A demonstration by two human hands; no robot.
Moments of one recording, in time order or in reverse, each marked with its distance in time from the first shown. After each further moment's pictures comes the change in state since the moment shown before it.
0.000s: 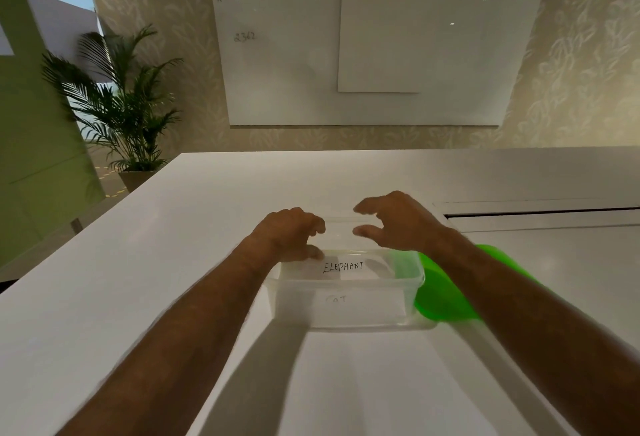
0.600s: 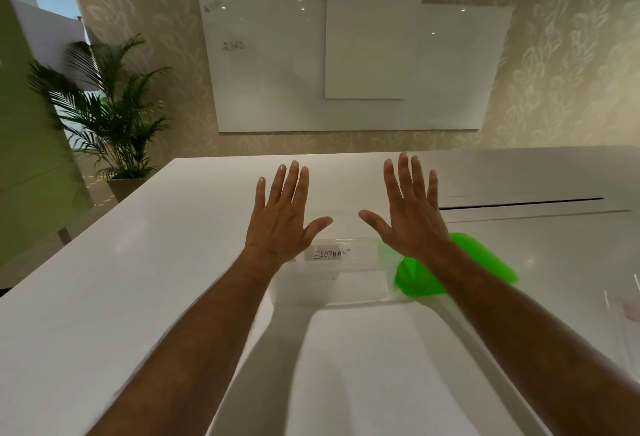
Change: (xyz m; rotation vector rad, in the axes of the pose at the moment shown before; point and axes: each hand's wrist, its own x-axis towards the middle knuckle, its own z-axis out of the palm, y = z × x) left_hand -0.037 0.023 0.007 0.156 0.550 -0.083; right_hand -0.059 -0.001 0.000 -0.315 0.356 0.223
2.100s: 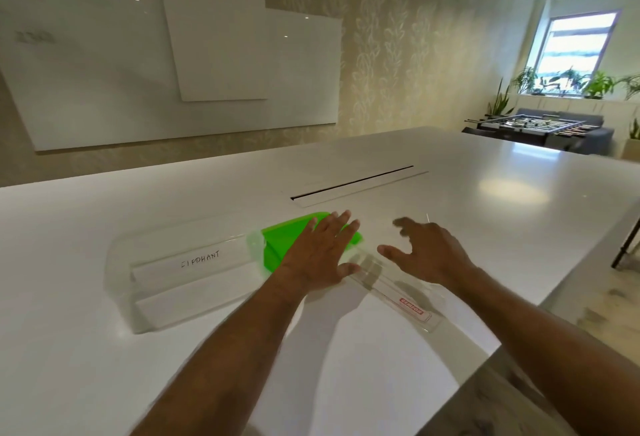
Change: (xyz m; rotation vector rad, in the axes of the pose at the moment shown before) left_hand -0.018 0.250 -0.003 -0.296 -0.195 0.699; right_hand -0.189 0.142 -0.129 -0.009 -0.307 0.547
